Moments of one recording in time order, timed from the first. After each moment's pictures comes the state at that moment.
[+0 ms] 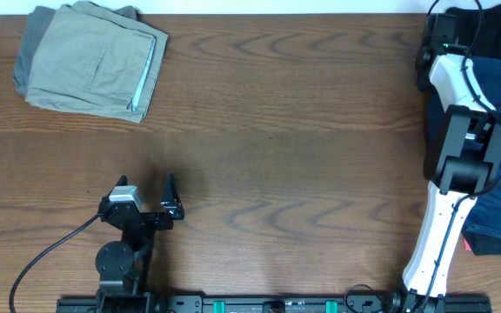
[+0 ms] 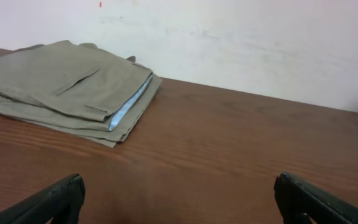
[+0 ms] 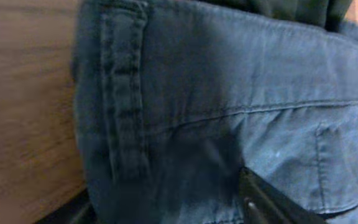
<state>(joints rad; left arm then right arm) -0.03 0.01 0.02 -0.11 0.02 -0.22 -0.17 2.50 2.02 -0.66 0.61 -0.12</state>
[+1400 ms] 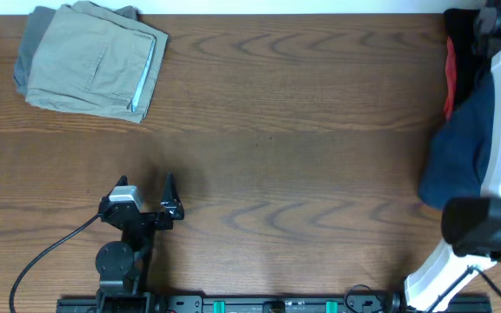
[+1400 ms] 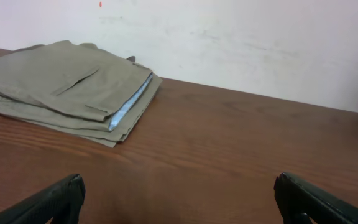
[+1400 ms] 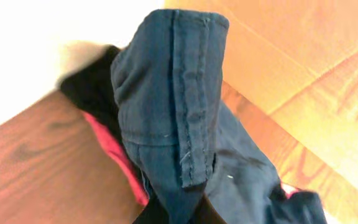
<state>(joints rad) -0.03 0.01 0.02 -0.11 0.02 -0.22 -0.10 1.92 2.20 -1.09 0.69 0.39</state>
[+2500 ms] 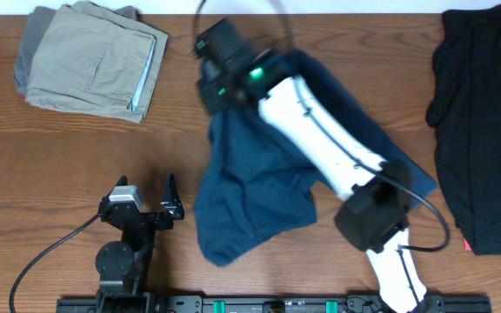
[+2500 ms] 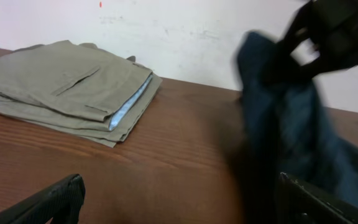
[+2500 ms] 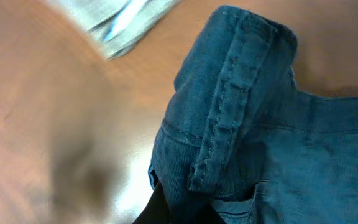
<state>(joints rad) -0.03 0.01 0.02 -0.11 0.02 -0.22 0.75 2.24 2.21 -0.93 -0.11 0.22</state>
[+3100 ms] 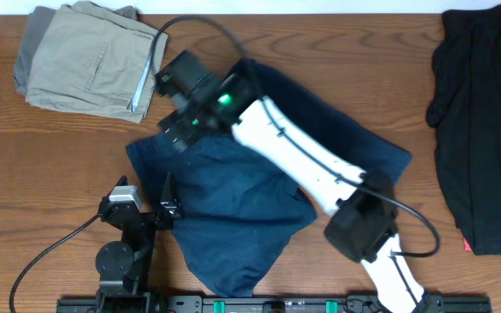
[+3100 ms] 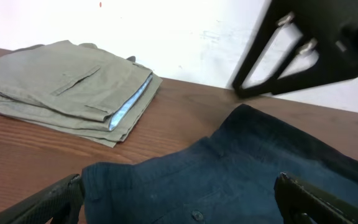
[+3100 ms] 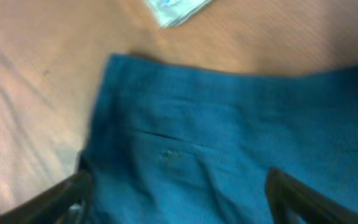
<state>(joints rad) -0.03 0.01 0.02 -0.11 0.02 -0.22 0.81 2.22 2.21 -1.00 -0.15 0.17</state>
